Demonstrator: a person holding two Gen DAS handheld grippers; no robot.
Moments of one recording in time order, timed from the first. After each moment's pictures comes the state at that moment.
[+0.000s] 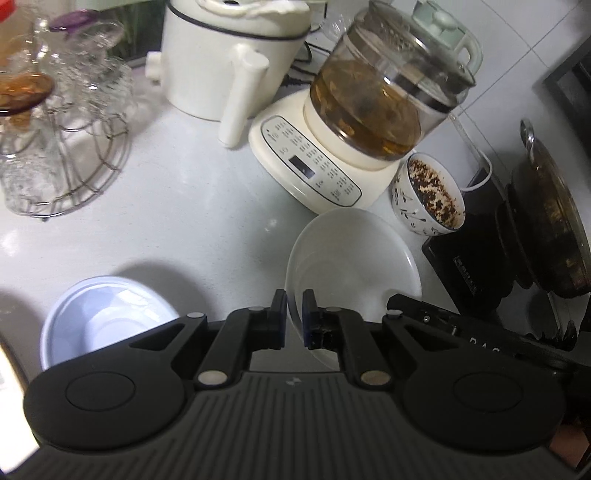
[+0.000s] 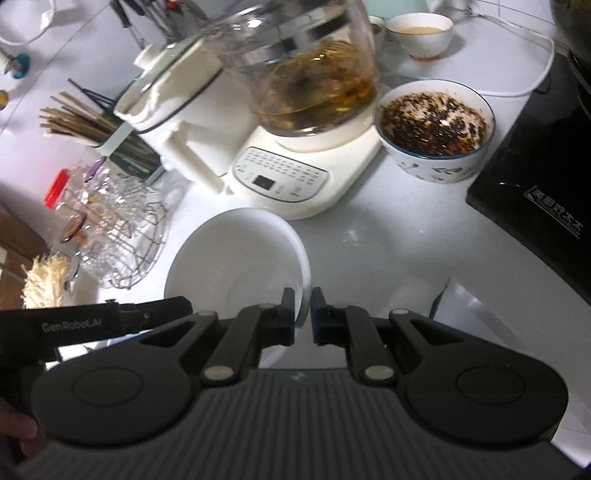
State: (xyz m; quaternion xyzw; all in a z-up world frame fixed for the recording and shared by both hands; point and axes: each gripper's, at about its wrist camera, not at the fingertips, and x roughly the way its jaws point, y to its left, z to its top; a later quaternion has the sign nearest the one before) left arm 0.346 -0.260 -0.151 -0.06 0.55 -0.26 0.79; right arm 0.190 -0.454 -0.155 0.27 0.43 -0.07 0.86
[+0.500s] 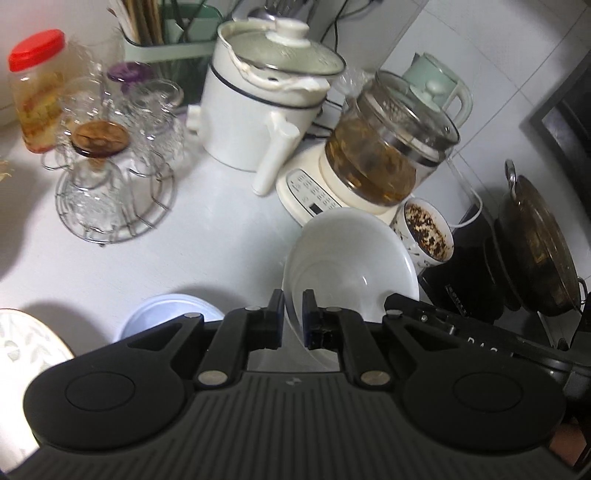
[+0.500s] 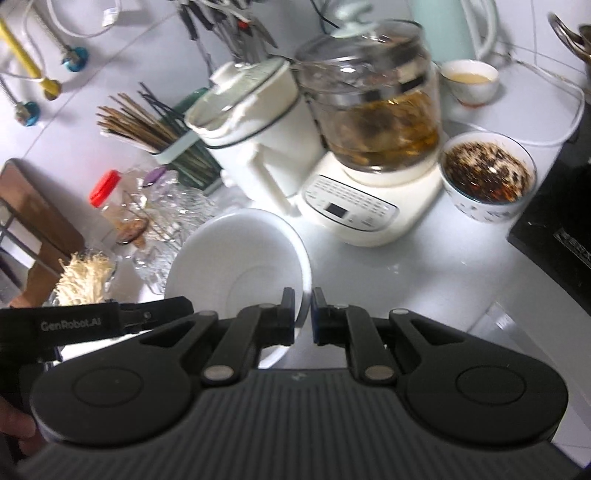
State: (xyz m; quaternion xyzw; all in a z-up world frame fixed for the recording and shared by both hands) left arm 0.331 -0.198 -0.101 -0.08 0.49 -0.25 0.83; right arm 0.189 -0.406 -0.112 0.24 0.38 -0.03 0.89
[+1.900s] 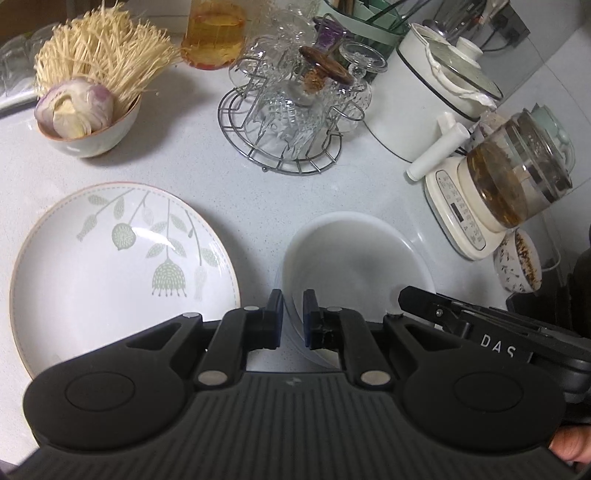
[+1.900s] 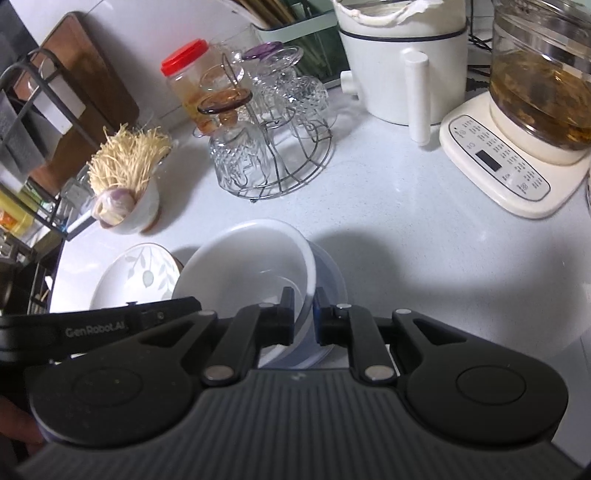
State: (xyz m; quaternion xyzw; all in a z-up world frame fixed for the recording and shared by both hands) left arm 0.299 -0.086 -0.159 -0.16 0.53 -0.09 0.83; right arm 0.237 -0.296 -0.143 0.12 0.48 0.11 0.86
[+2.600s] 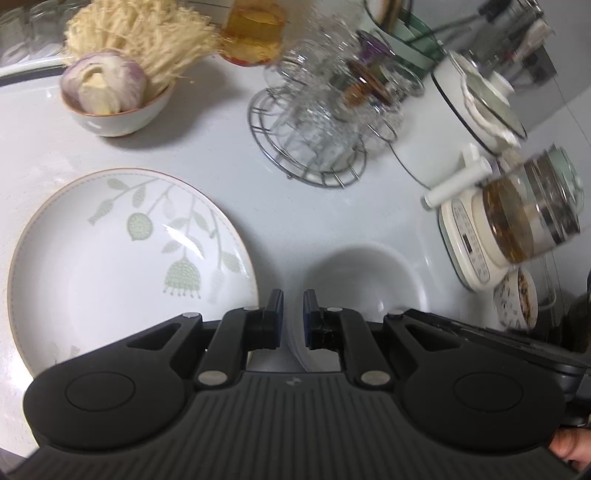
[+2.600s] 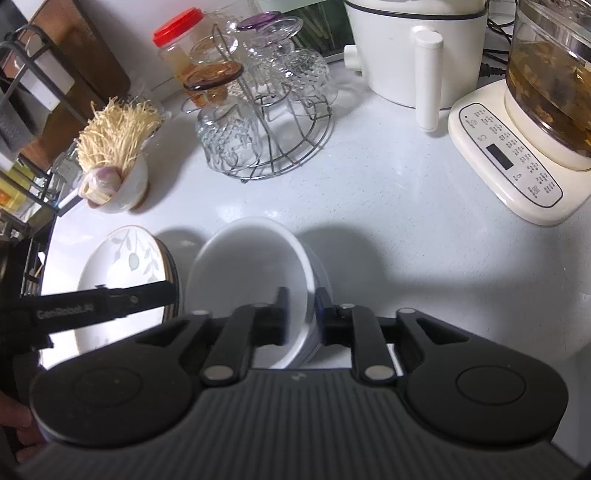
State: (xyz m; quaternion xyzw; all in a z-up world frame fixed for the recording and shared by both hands) left arm 0.307 -0.066 -0.163 -0.21 0.52 -0.05 0.82; right arm 0.263 -0.301 -0.153 0.11 0.52 0.12 0.84
